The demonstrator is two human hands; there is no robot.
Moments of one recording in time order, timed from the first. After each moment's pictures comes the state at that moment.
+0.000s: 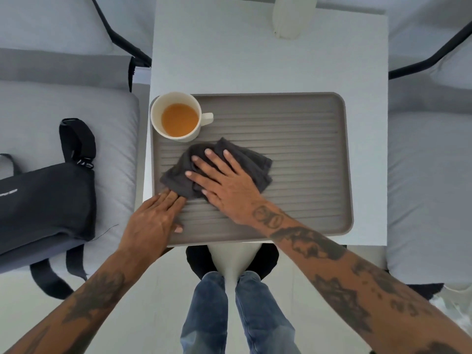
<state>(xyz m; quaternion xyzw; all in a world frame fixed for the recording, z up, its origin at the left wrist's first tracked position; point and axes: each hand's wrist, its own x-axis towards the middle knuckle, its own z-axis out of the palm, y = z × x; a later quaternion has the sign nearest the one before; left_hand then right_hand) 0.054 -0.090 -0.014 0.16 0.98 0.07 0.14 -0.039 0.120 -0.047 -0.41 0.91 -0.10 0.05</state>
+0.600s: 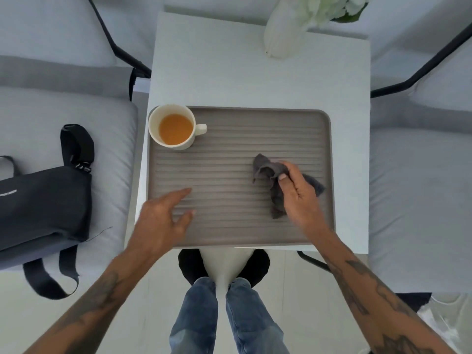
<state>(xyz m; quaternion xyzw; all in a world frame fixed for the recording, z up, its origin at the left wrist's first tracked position) 0.033 -0.044 0.029 -0.07 0.93 0.34 0.14 -0.041 0.239 0.030 0.10 0.84 -0.51 0.18</state>
